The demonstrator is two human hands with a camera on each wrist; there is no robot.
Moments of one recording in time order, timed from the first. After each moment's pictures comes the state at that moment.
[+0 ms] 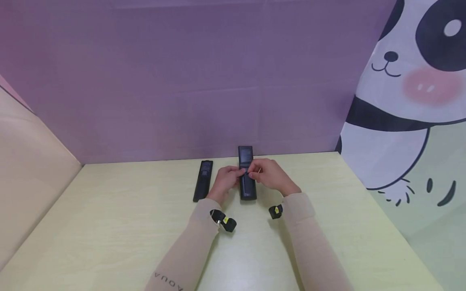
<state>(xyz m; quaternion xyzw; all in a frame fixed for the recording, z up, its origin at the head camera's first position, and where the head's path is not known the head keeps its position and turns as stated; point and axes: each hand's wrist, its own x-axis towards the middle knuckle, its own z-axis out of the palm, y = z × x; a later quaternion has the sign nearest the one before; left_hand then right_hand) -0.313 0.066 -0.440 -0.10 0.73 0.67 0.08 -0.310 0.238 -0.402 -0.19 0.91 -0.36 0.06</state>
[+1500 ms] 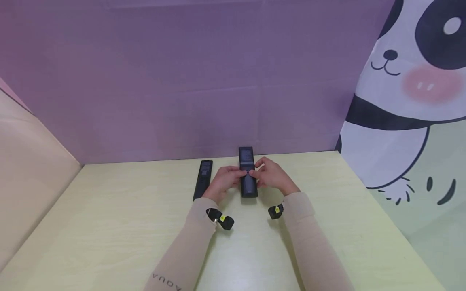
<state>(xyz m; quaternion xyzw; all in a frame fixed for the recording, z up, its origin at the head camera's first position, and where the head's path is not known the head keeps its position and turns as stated) -0.312 0.057 -0.436 -0.04 0.71 0.69 0.14 -0.313 0.241 -0.407 -0.07 0.89 -0.44 0.14</state>
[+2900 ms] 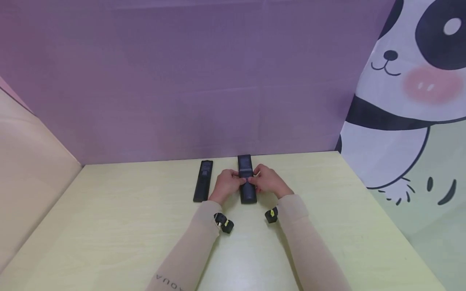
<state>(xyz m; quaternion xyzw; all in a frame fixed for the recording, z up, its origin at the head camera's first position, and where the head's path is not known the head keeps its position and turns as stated) -0.306 0.067 -0.441 -0.06 0.88 0.48 0.06 -0.318 0.231 -0.431 -0.06 0.91 -0.38 0.14</state>
